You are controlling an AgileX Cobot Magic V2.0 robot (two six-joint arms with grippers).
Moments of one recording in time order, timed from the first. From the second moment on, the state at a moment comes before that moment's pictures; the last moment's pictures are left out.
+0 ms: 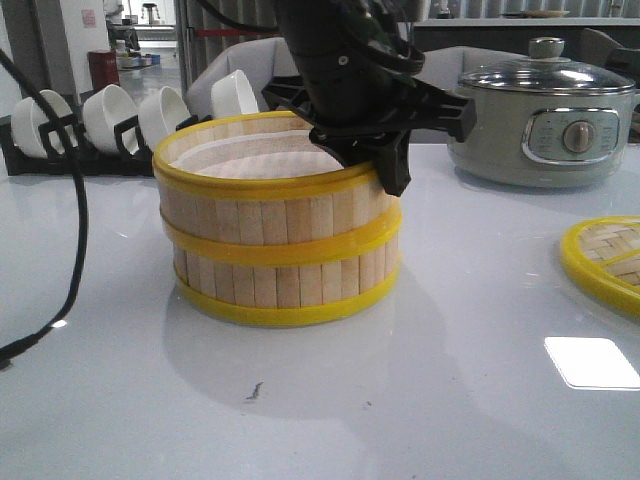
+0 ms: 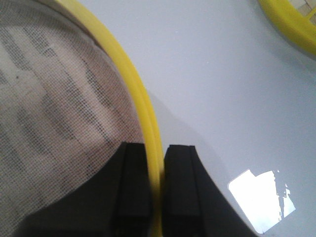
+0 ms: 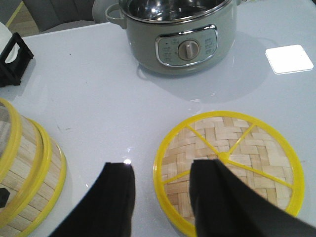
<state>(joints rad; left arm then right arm) -0.80 2.02 -1.70 0.07 0.72 -0.18 -0.07 0.88 -0.75 0.14 0.38 0.09</state>
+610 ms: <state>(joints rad) -0.80 2.02 -1.70 0.07 0.71 -0.18 -0.07 0.88 -0.75 0.14 0.38 0.09</state>
